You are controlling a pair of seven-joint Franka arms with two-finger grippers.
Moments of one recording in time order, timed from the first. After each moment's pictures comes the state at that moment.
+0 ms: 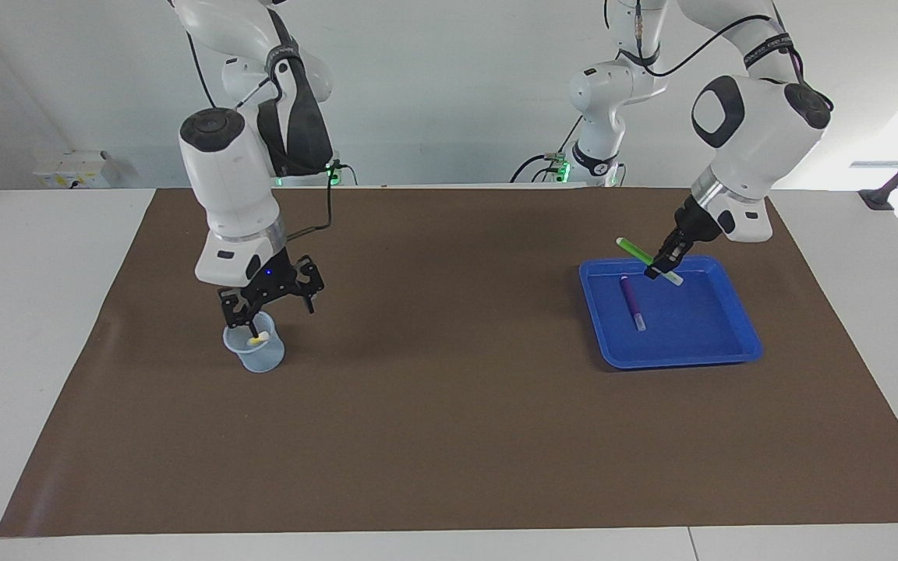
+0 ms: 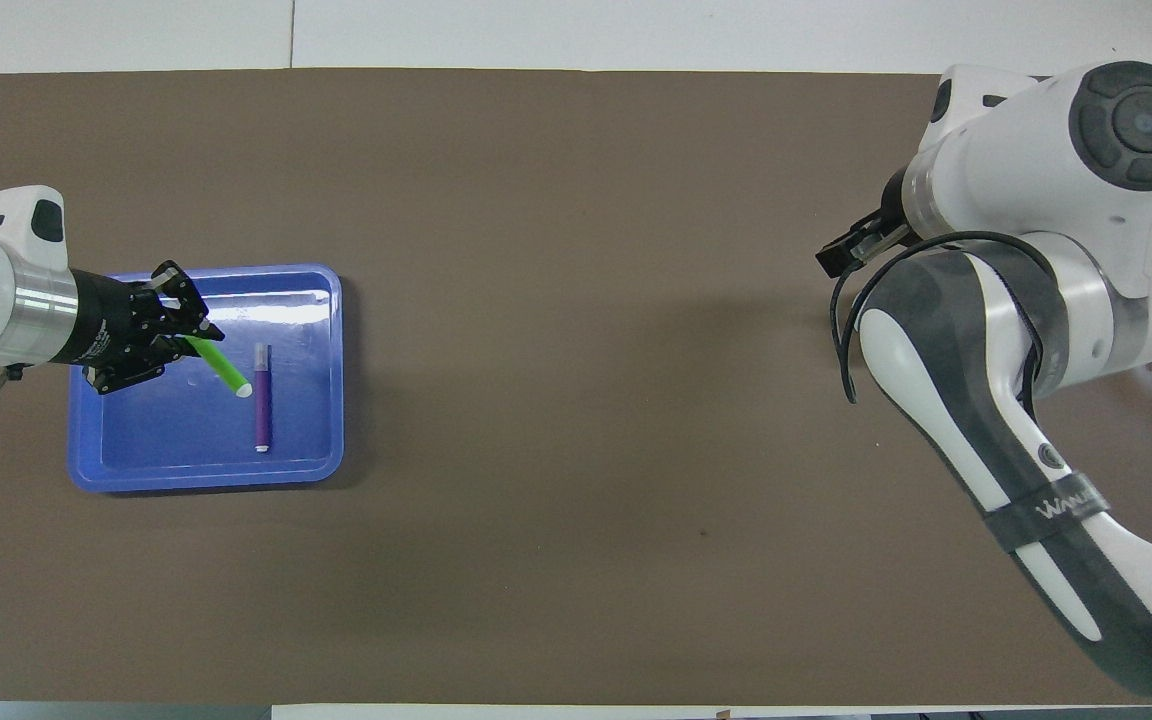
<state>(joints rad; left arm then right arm) 0.28 -0.04 -0.33 -2.03 -0.27 1.99 -0.63 -0.03 0.24 0.22 -1.71 -0.13 2.09 -0.40</state>
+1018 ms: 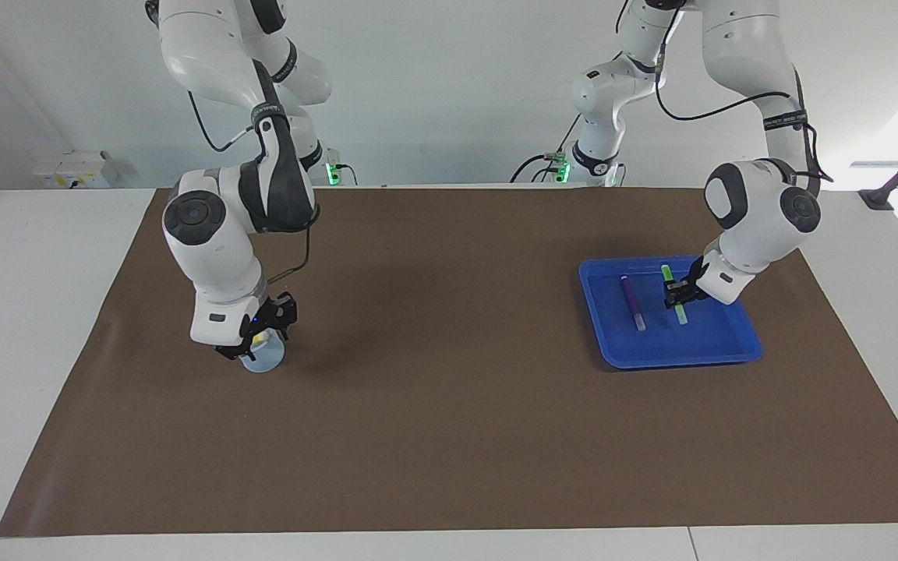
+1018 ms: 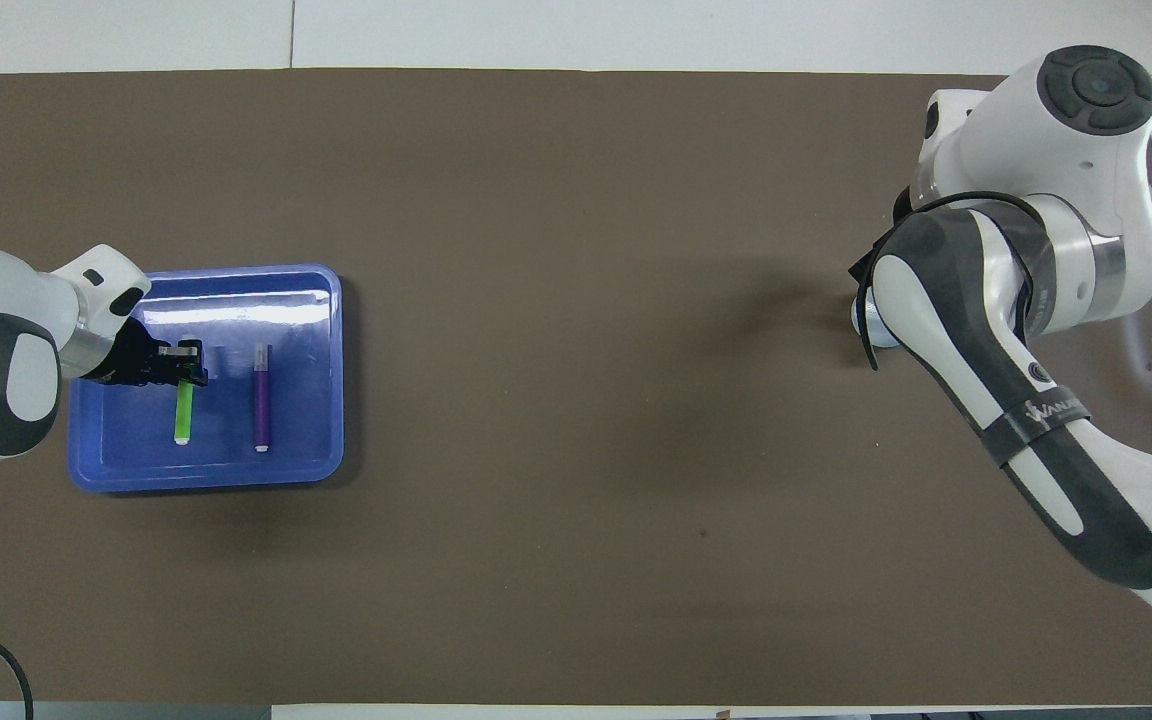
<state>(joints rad) 0.37 0.18 -0.34 -2.11 -0.05 2.15 0.03 -0.08 0.37 0.21 -1.64 -0.14 1.96 -0.47</state>
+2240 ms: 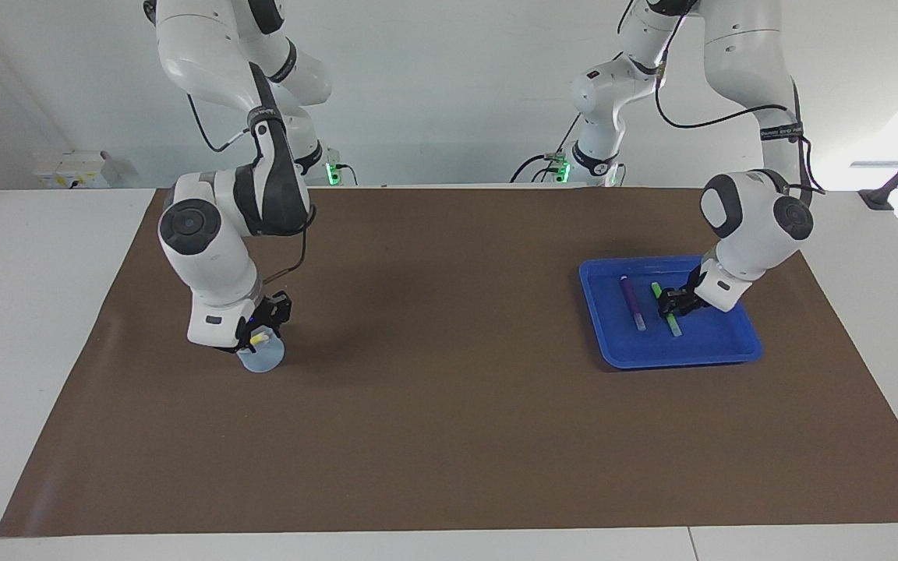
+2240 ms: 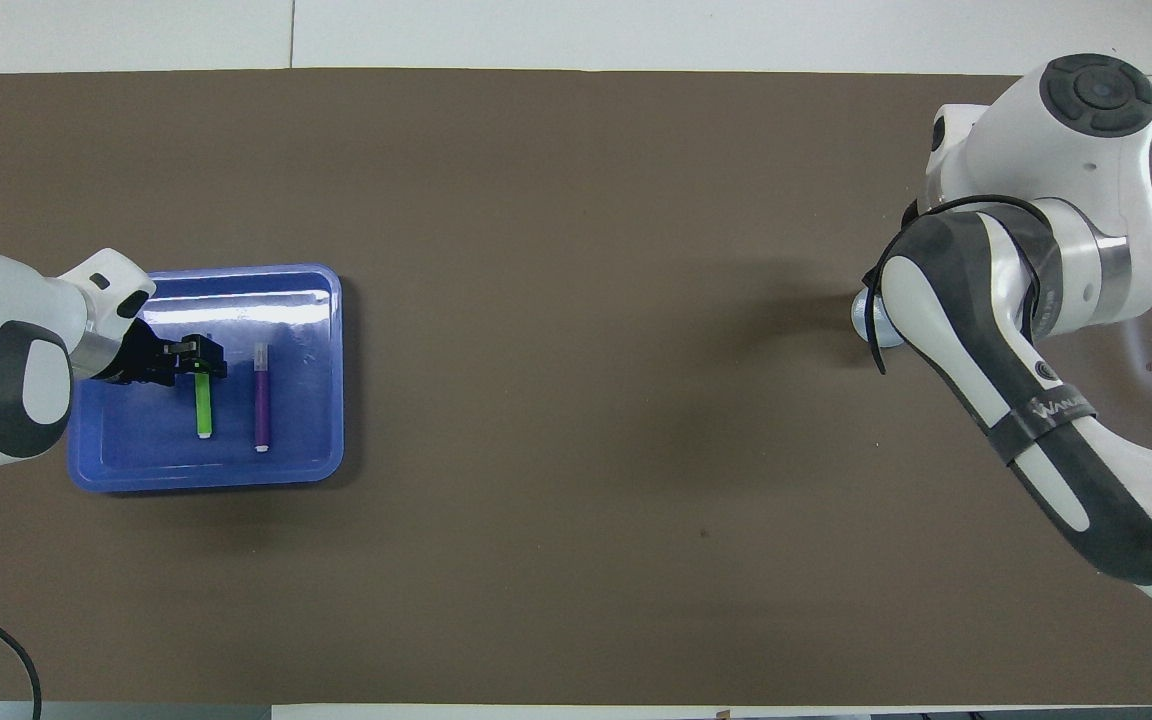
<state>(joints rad) 0.37 0.21 -0.33 -2.13 -0.04 2.22 0.03 -0.10 0.37 0.21 -1.66 -0.14 1.93 -0.47</state>
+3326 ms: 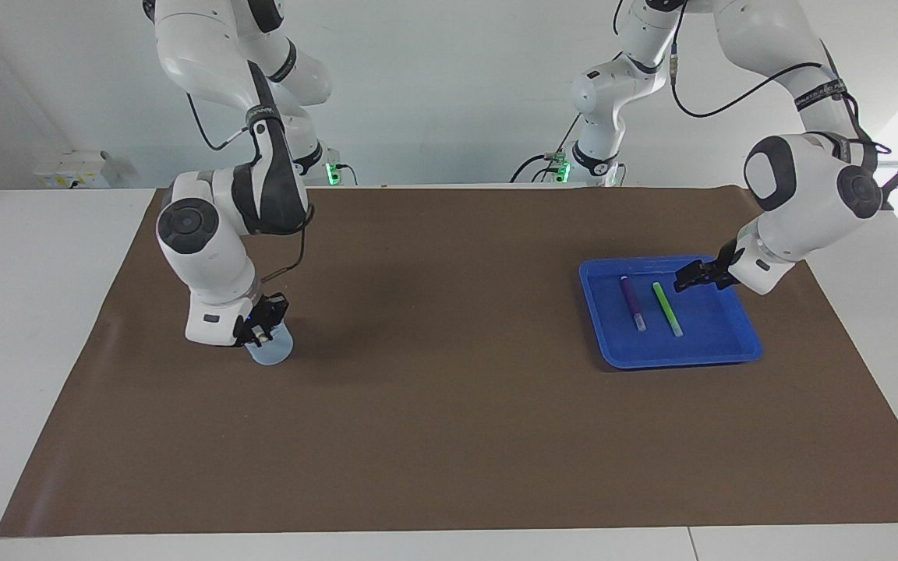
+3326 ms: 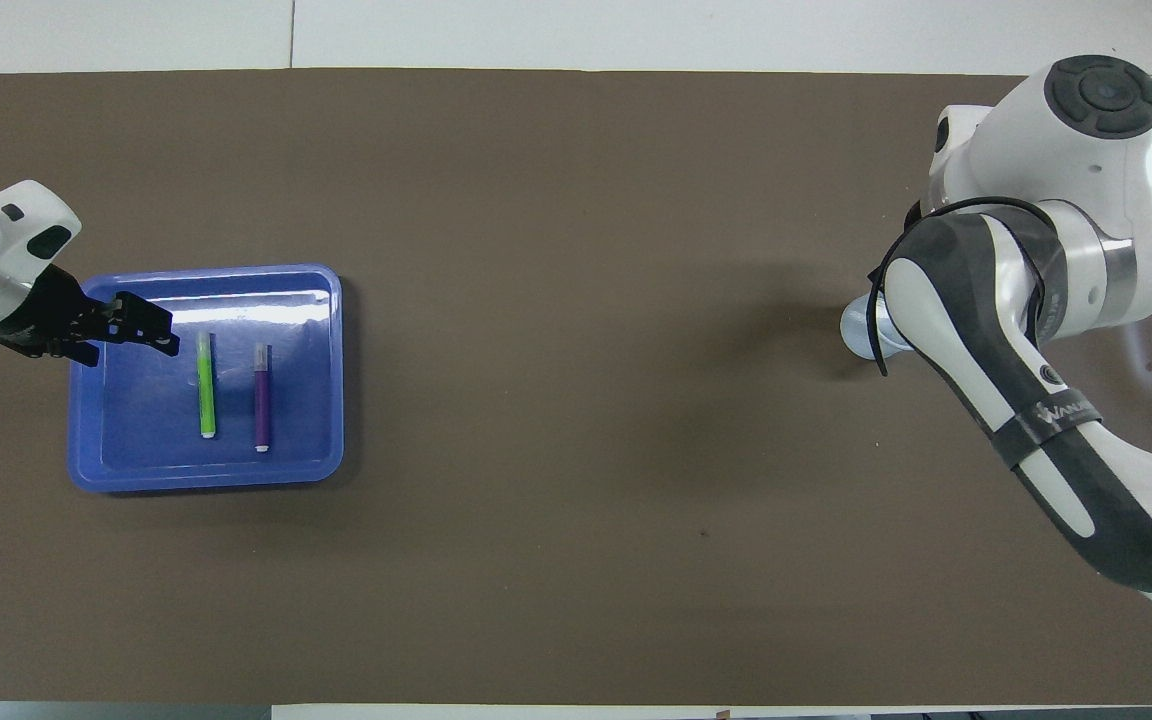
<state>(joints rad) 0.37 0.17 -0.35 -1.81 -0.04 1.73 0.02 -0.10 0.36 0.22 -1.66 -0.14 1.92 -0.46</state>
